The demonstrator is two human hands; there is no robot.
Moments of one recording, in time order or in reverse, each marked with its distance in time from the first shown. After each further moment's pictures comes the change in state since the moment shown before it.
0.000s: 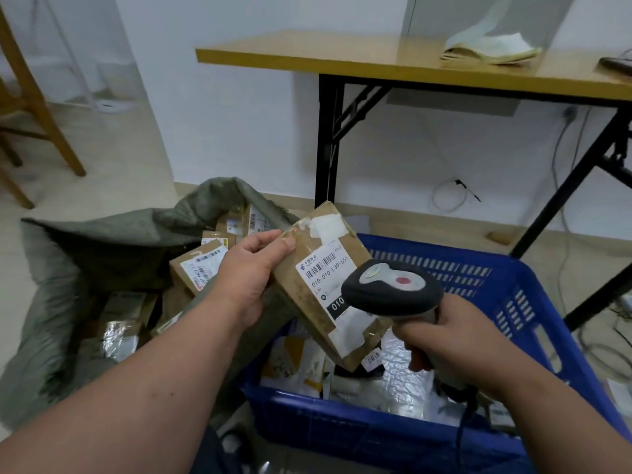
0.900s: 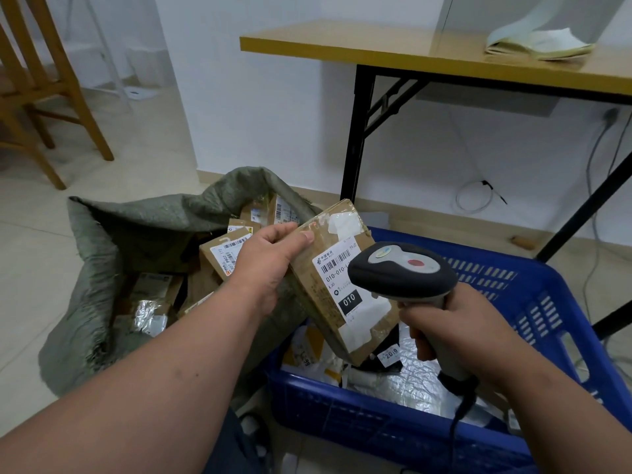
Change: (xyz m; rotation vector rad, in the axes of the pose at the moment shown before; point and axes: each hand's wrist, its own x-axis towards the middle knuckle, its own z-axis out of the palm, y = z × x) left_hand 0.004 0.001 -0.024 0.045 0.017 0.029; right_hand 0.002 -0.029 0.027 -0.074 0.009 0.000
